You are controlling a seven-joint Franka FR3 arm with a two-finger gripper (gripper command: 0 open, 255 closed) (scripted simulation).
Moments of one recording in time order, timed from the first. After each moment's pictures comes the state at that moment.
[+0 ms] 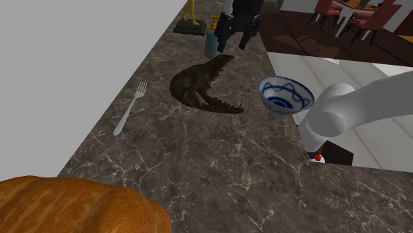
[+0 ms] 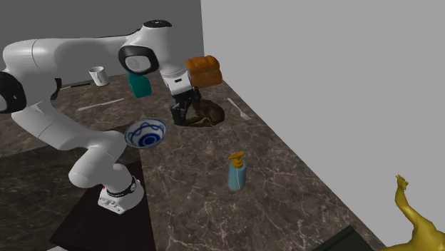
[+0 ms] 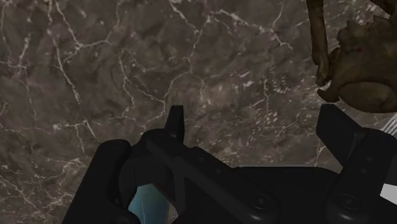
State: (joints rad) arm -0.04 -0.71 0.30 -2.24 0.22 1.71 0.48
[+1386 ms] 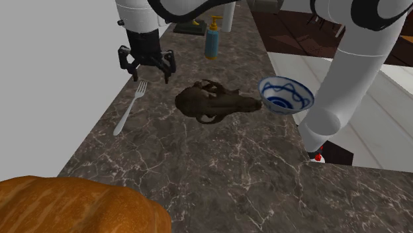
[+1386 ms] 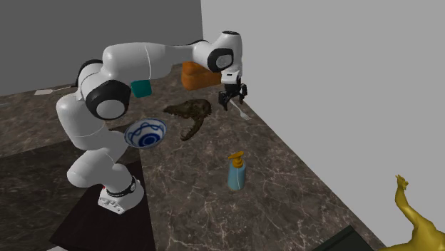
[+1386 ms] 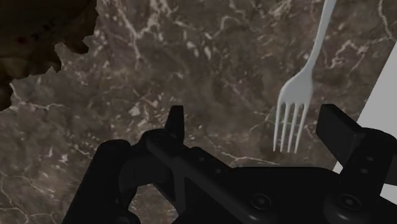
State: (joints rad) arm -0.14 0.20 0.88 -1.63 -0.23 1.79 1.63
